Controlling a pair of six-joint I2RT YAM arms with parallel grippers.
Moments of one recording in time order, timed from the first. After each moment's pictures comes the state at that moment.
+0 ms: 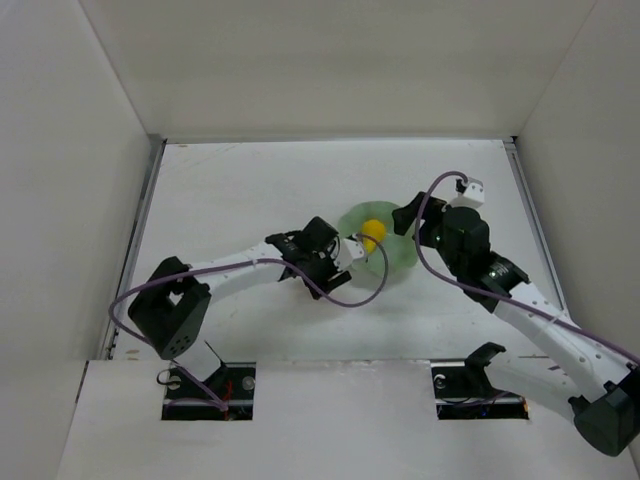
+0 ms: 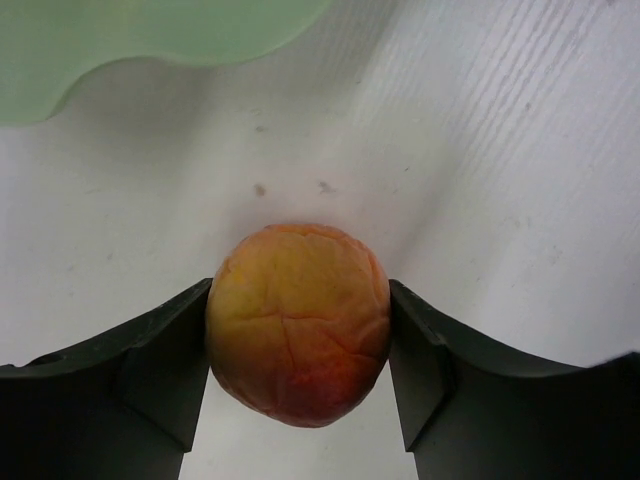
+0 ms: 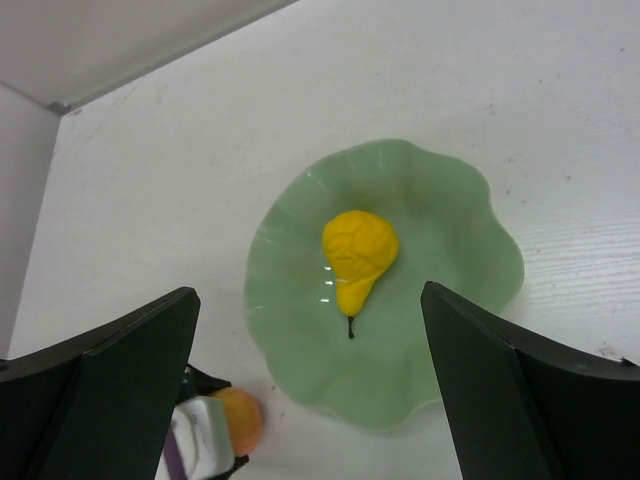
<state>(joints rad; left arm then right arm) -0.83 1.61 0.98 -0.43 0.15 0.33 0.58 0.96 0.80 -0.18 0.36 0.64</state>
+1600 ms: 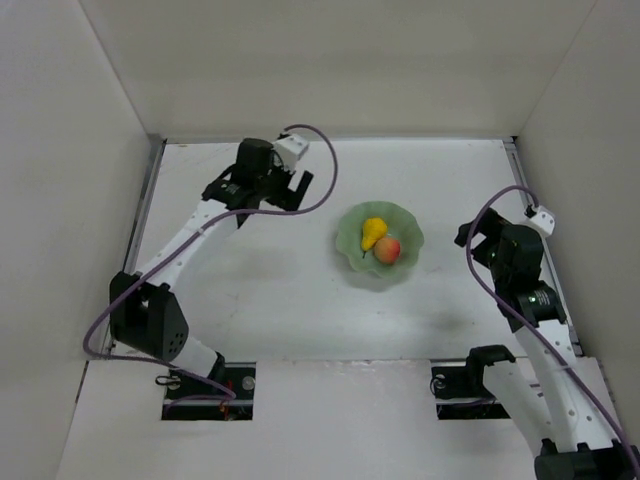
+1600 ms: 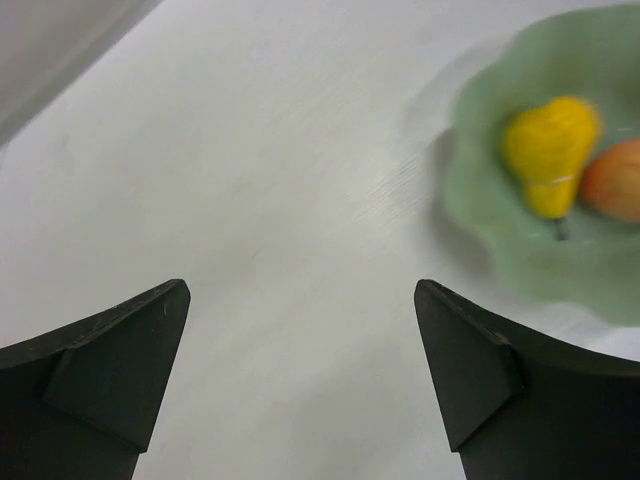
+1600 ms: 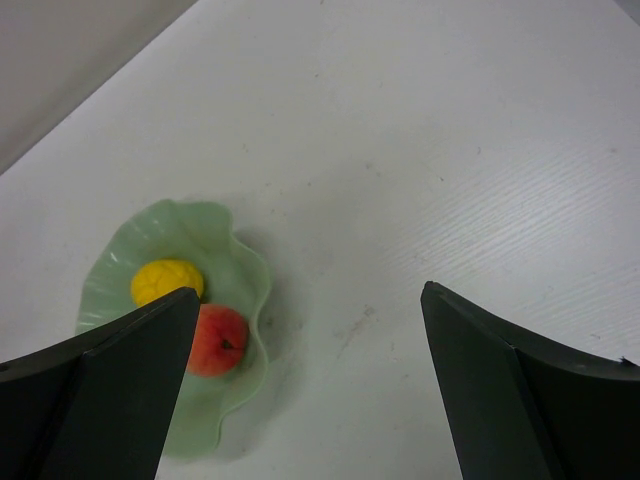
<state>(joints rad) -0.48 1.53 1.38 -0.42 0.08 0.21 0.11 0.67 0.69 -0.43 0.29 0.60</state>
